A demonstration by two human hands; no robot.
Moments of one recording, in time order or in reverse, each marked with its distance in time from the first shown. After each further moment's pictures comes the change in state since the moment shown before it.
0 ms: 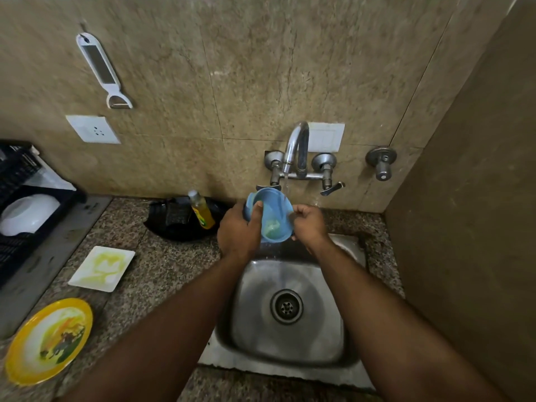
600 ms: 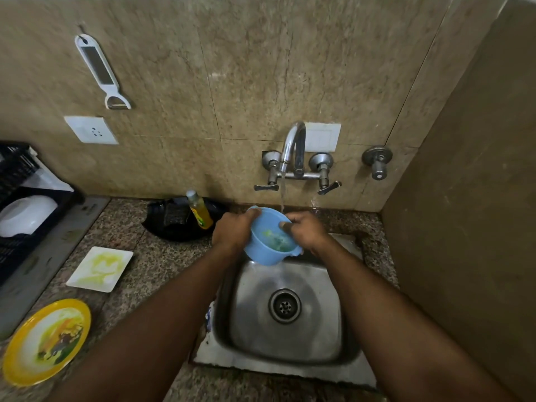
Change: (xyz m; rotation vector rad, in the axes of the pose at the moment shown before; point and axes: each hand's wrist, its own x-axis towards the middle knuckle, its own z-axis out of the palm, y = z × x) left_hand 0.018 -0.003 -0.011 -0.106 -0.326 -0.424; right_hand -0.005 0.002 -0.014 -0.329 -0.199 -0.007
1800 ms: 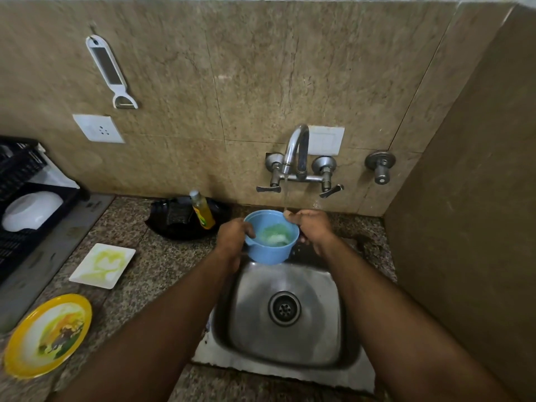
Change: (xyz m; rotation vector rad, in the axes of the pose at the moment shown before) left_hand -0.016 -0.009 0.004 -0.528 -0.152 -0.148; right_hand 0.002 -0.004 -0.010 0.327 0.078 0.109
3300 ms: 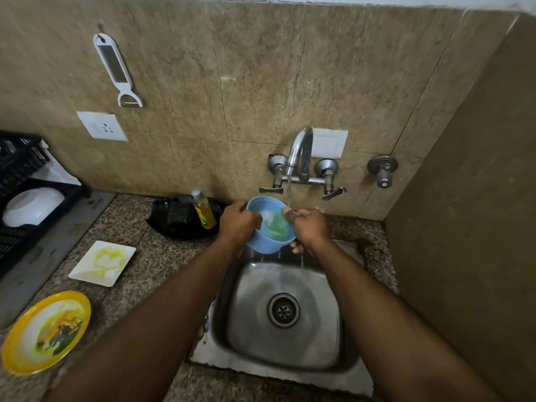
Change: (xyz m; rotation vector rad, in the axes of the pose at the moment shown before) left_hand -0.004 0.034 0.004 0.216 0.005 0.256; right_hand -0.010 -0.008 0.015 -0.070 0.070 -0.050
